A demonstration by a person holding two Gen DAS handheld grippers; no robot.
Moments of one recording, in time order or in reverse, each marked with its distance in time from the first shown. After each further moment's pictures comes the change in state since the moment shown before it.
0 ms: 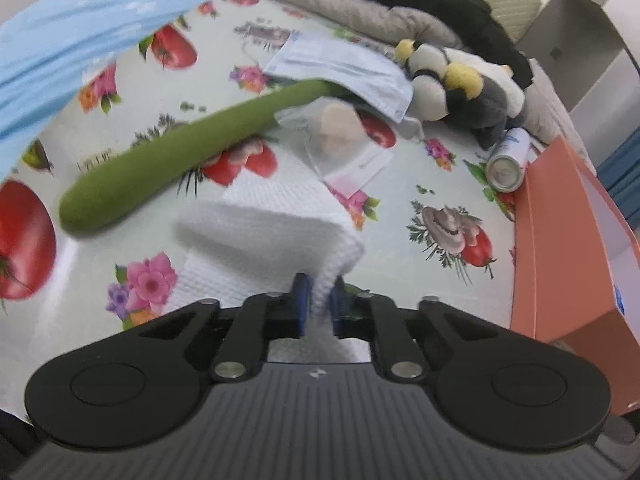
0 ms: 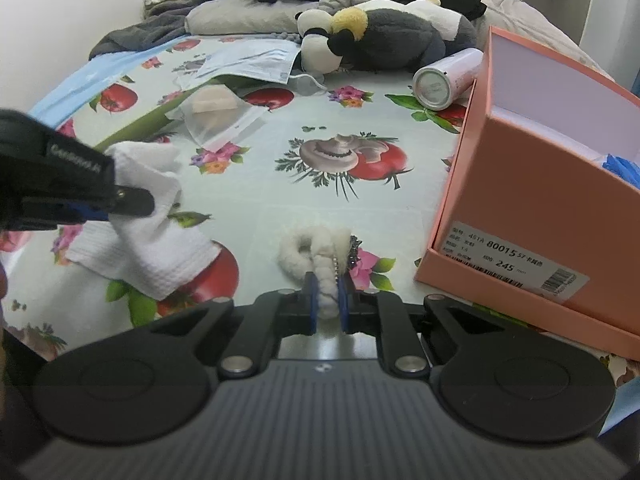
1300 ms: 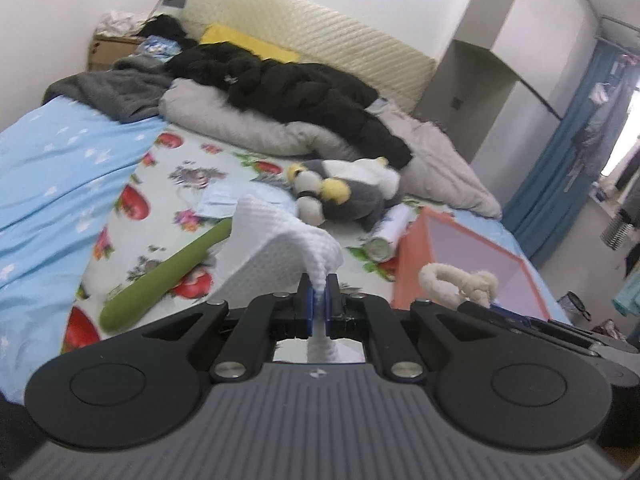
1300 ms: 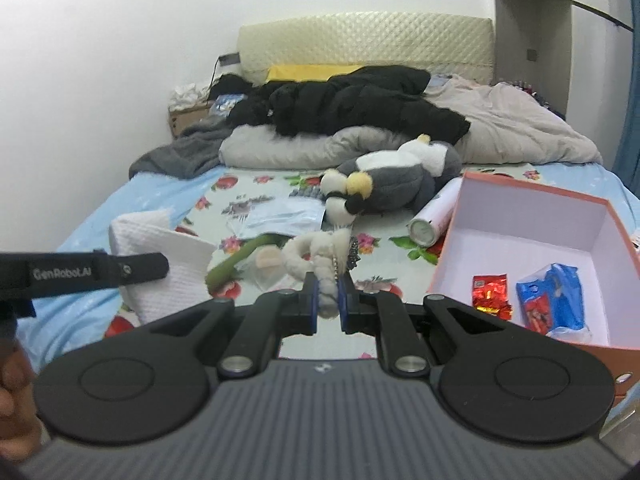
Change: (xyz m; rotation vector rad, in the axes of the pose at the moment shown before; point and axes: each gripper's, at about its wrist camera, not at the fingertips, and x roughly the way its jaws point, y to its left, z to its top) left arm -0.191 -0.031 0.000 0.182 -0.277 -0.194; right arm -0.161 -0.003 0.061 0.071 -0.285 0.069
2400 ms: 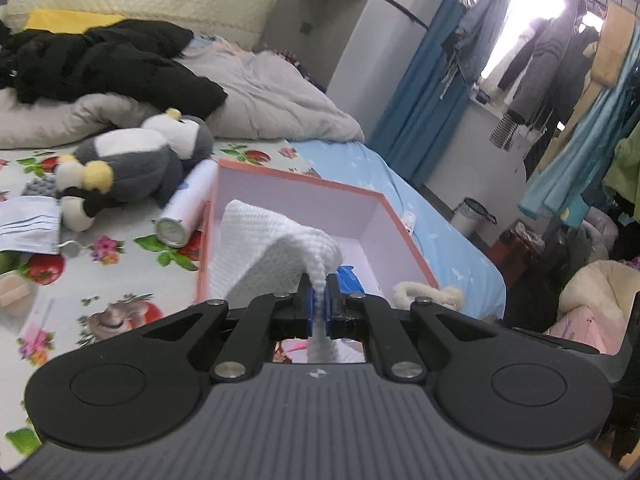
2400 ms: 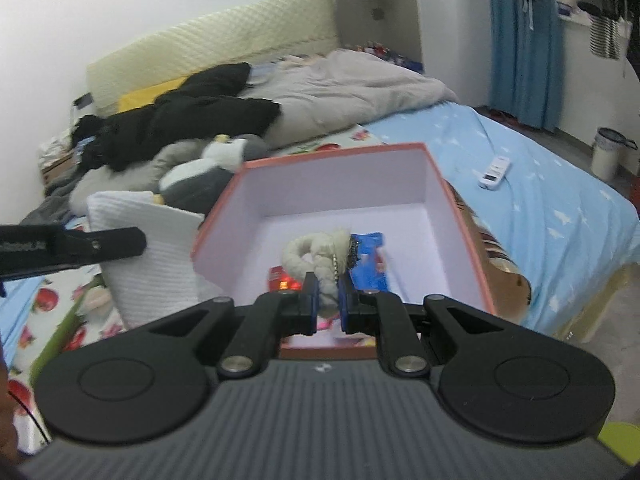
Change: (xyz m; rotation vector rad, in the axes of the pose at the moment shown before) left arm 0.124 -0.205 0.010 0.256 0.187 -0.379; right arm -0.012 -0.197 -0.018 0.291 0.031 -0.316
